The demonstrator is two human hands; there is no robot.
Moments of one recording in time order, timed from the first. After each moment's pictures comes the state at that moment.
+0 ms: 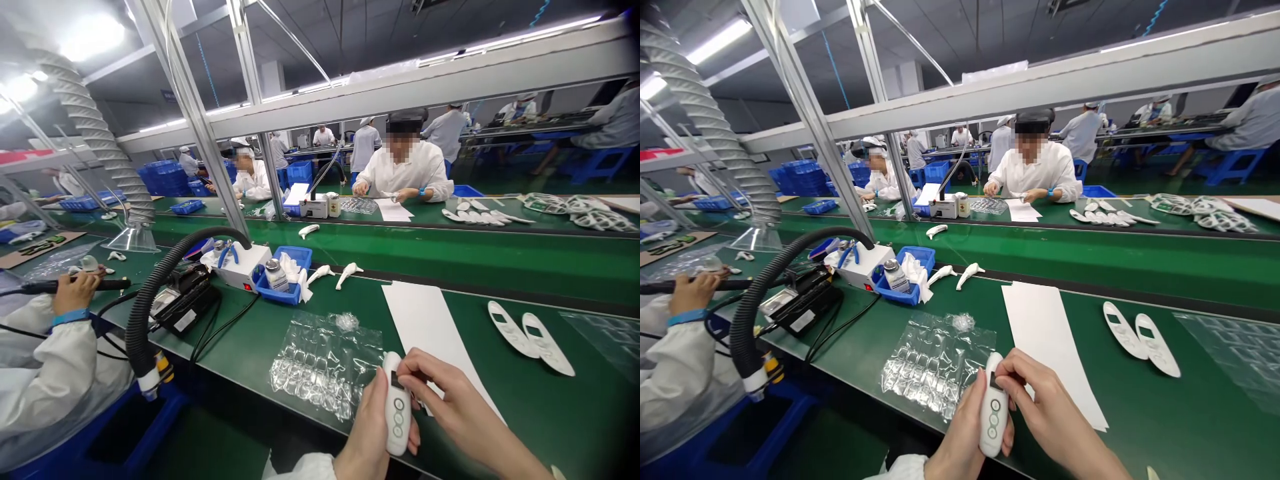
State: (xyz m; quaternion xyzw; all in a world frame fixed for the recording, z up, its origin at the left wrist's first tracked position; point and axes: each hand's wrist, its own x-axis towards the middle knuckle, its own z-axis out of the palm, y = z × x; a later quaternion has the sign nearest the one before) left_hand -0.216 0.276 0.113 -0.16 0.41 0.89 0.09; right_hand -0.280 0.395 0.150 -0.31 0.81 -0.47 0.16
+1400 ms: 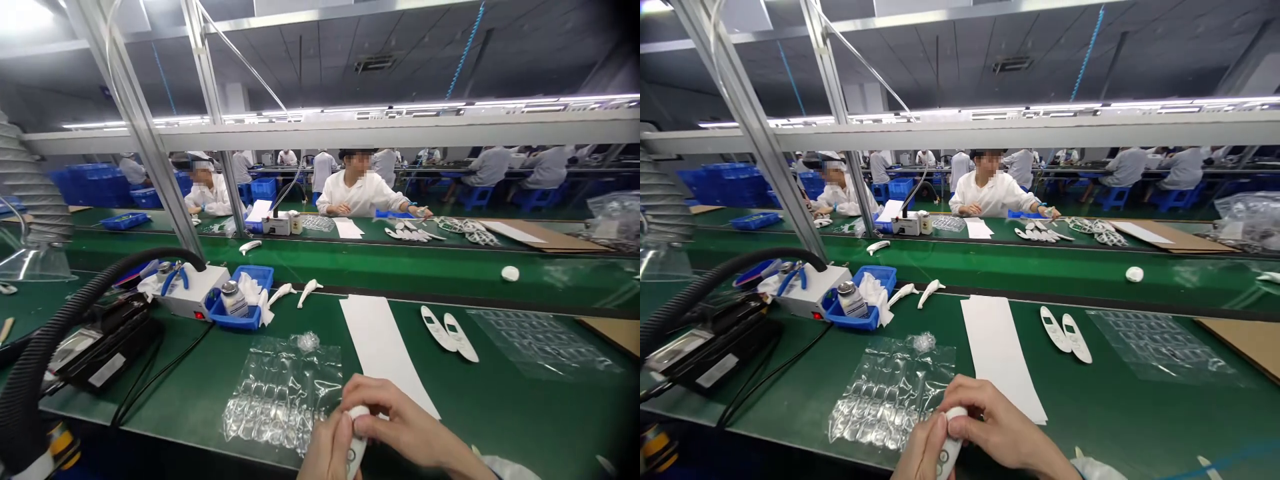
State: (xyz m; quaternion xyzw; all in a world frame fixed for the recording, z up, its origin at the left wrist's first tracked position) left_hand -0.196 0.242 0.101 -0.05 0.74 0.66 0.08; right_hand -0.277 0.389 0.168 -0.37 0.71 -0.54 0.25
